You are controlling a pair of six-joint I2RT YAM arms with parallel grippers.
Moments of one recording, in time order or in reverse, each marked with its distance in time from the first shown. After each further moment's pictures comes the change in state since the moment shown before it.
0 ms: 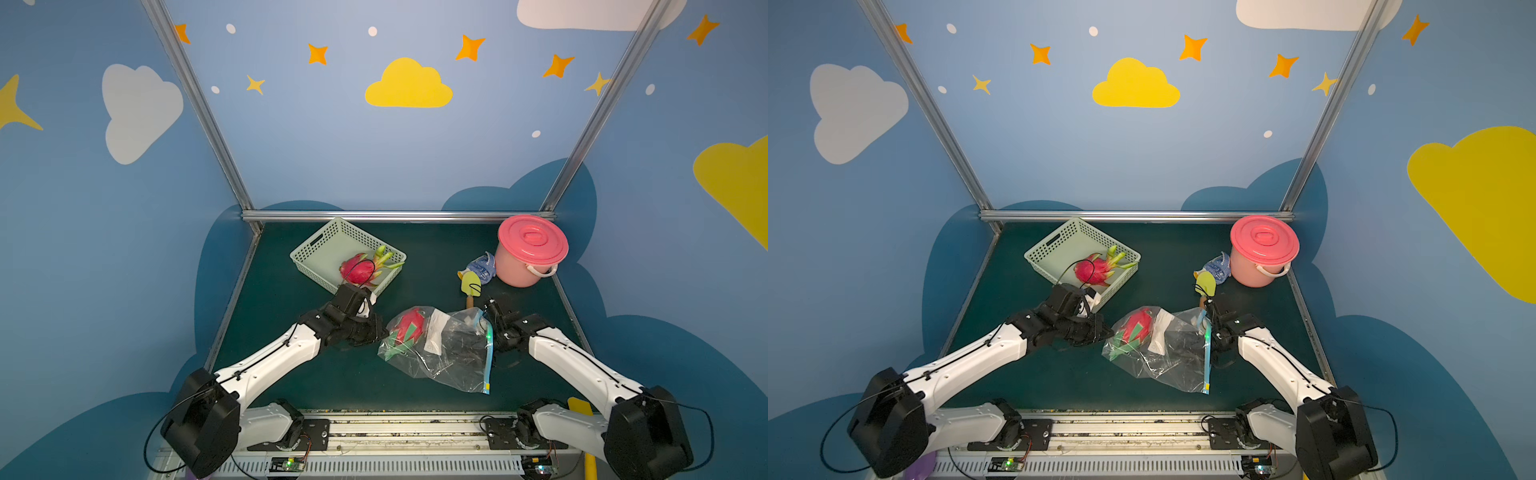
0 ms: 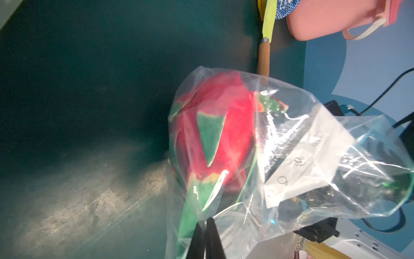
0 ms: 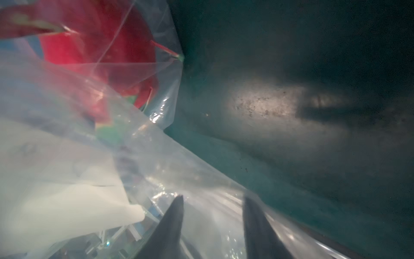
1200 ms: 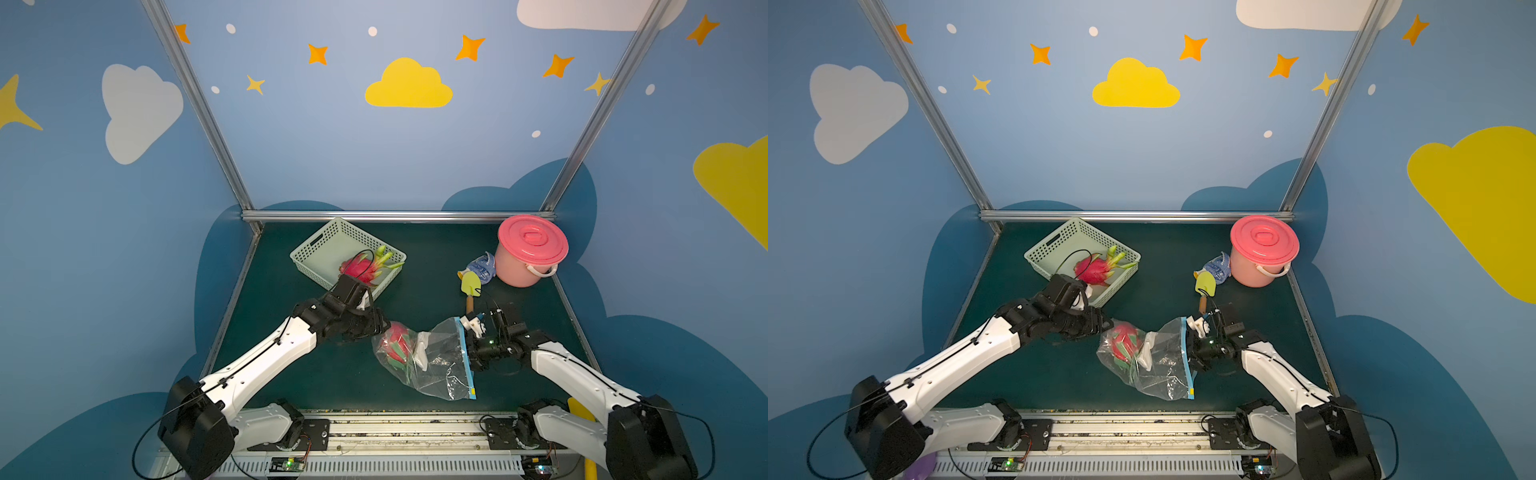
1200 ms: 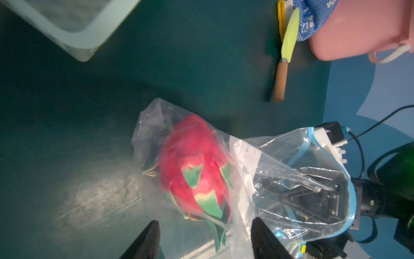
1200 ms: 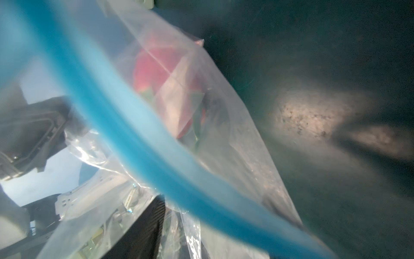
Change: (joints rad) left arm -0.004 -0.029 0.133 -0.247 -0.157 -0.051; right arm -0.038 -0.068 -0.148 0.272 -0.214 0.023
